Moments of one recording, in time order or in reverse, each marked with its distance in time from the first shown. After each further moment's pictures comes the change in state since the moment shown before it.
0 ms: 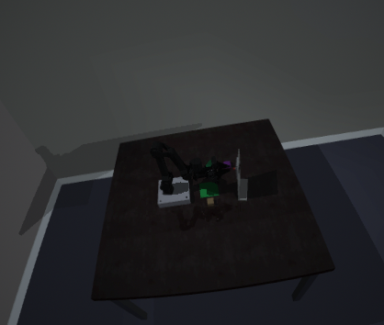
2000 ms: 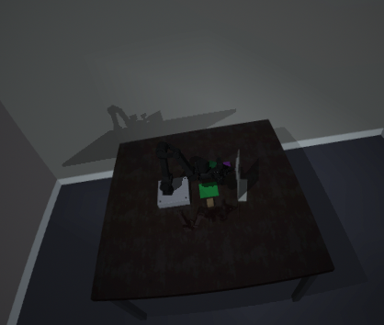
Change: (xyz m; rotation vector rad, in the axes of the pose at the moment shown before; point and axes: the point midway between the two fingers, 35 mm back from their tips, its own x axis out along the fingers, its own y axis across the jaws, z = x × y) arm 0.031 -0.003 0.009 0.001 -0.001 -0.003
